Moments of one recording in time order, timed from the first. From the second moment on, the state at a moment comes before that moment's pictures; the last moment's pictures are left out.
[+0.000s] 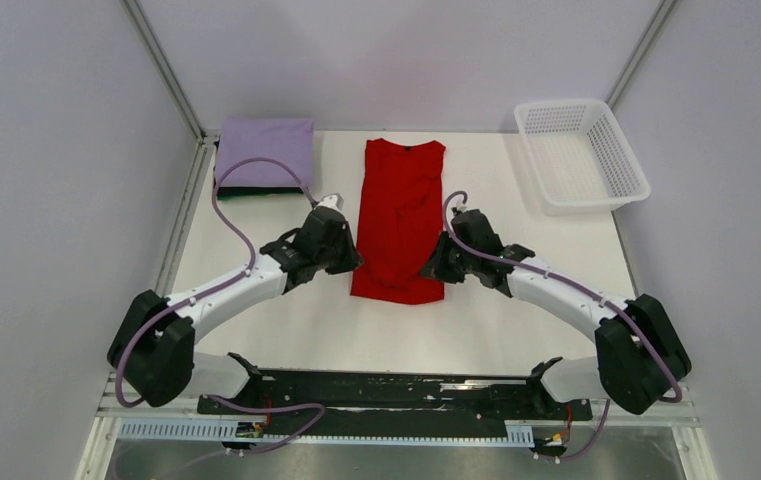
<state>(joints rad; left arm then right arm) -0.66 1.34 0.84 -0.25 -0.06 -0.75 0.59 1.35 0.79 -0.23 -0.17 0.81</state>
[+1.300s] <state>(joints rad) -0.40 2.02 1.45 -0.27 0.15 -0.59 0.22 1.88 1.20 -0.10 -0.35 0.66</state>
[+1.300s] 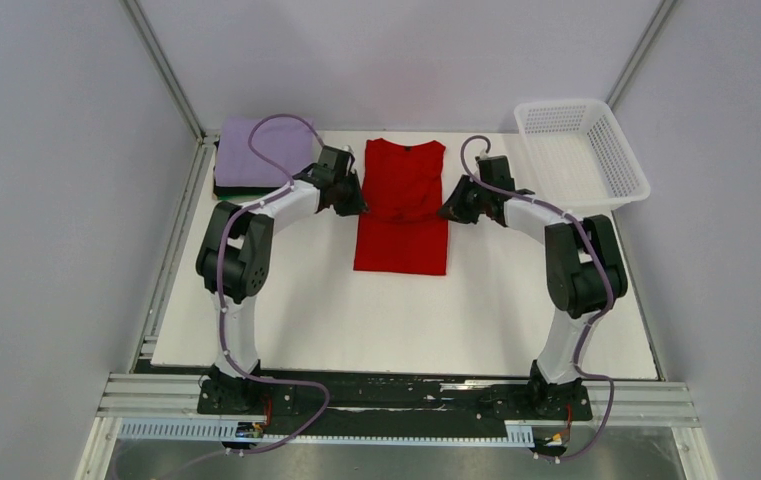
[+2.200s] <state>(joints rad) -0.36 1.56 0.93 -0.22 0.22 -0.61 0.31 1.75 1.10 -0.12 -0.38 0.55</state>
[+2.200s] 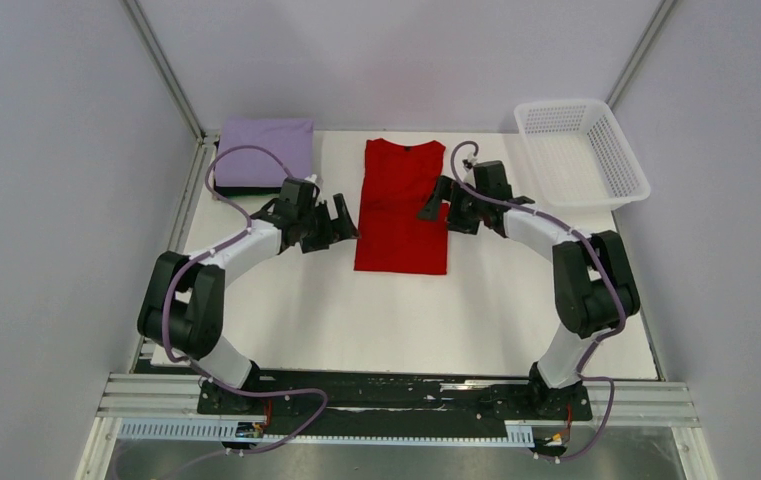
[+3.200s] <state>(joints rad) -0.47 1.74 0.92 -0.13 0.24 -0.66 0.33 1.56 0.83 -0.20 -0.25 0.64</state>
